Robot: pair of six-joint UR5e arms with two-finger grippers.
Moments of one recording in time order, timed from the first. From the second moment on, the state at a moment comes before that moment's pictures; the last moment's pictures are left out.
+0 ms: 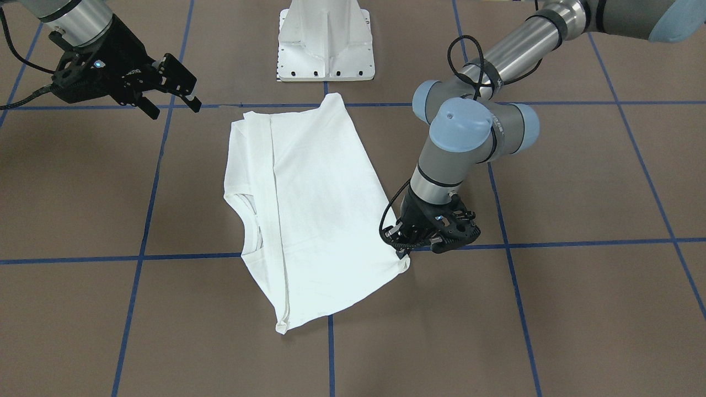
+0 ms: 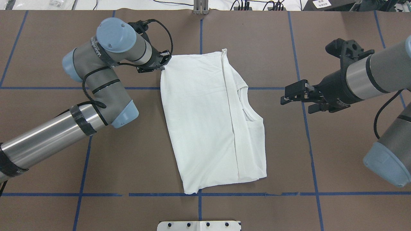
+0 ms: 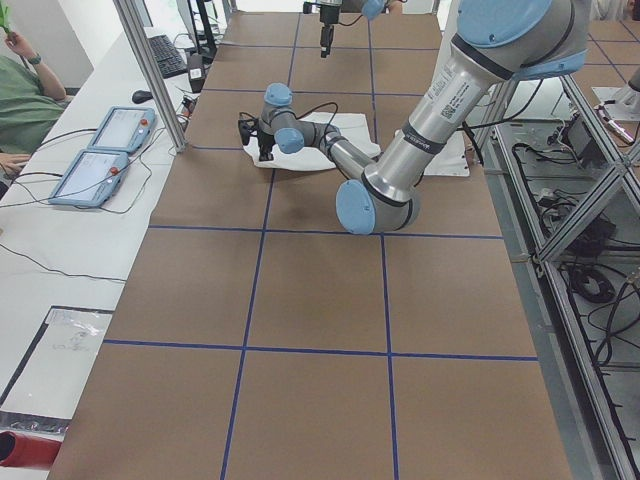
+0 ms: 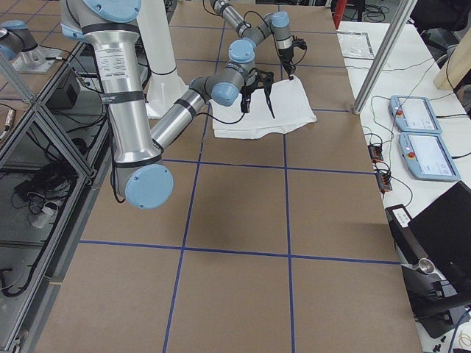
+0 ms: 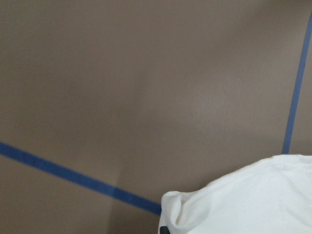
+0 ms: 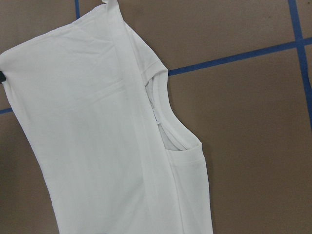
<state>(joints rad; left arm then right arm) -0.75 -2.35 -1.24 -2.14 -1.84 -1.49 0.82 -1.38 2.16 -1.33 2.19 1.31</state>
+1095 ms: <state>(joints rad) -0.80 -2.48 -0.92 -2.43 -1.72 -1.39 0.79 -1.37 2.12 -1.34 2.15 1.31</state>
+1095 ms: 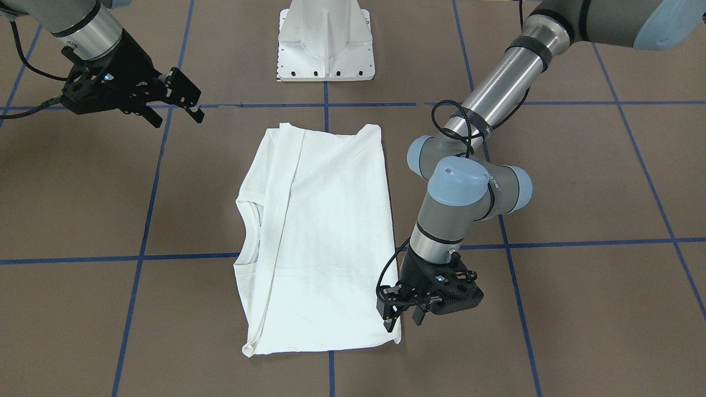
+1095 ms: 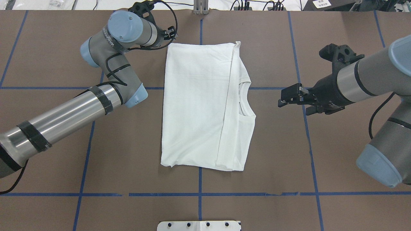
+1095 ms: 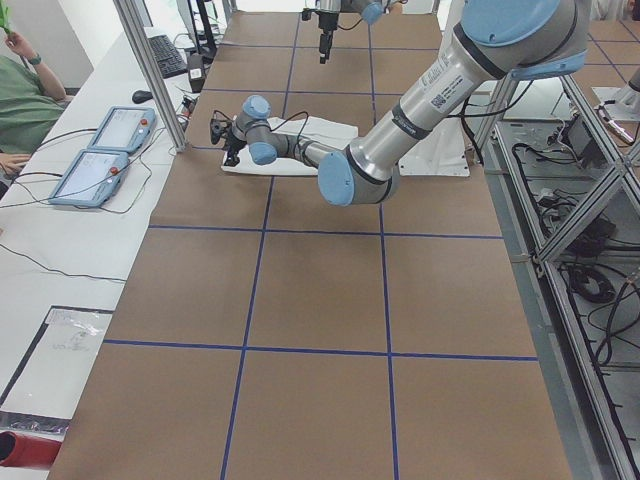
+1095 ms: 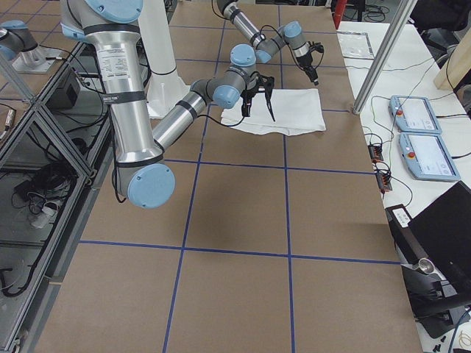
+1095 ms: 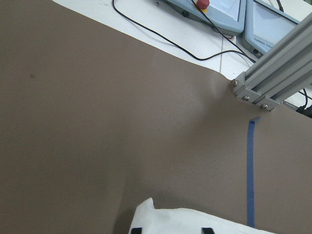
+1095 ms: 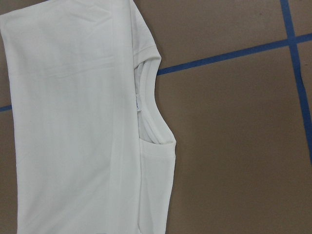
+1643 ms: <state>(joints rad) -0.83 -2.21 -1.27 -2.31 -1.92 -1.33 0.66 -1.13 2.01 -1.65 1.97 1.25</state>
